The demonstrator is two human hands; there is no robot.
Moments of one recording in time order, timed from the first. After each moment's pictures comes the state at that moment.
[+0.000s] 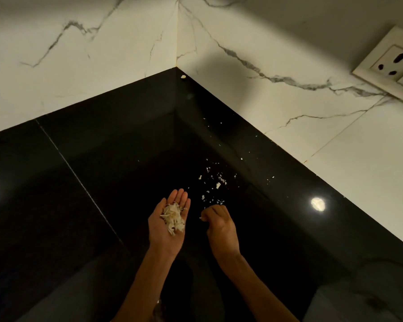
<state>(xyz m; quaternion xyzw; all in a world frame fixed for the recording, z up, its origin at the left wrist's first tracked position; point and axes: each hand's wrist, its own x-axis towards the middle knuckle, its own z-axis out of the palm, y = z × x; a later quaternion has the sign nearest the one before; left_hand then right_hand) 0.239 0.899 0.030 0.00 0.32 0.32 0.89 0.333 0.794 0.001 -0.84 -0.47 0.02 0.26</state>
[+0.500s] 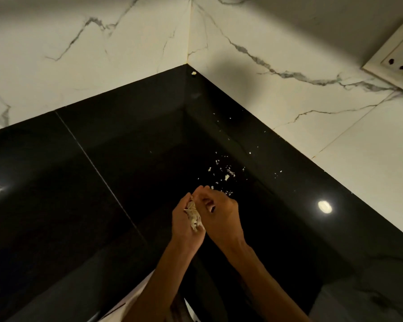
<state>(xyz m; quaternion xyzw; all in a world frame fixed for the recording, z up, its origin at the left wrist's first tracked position) 0.237 0.867 0.040 0.08 0.32 0.25 0.91 0.296 0.811 0.077 -0.79 -0.42 0.12 0.42</state>
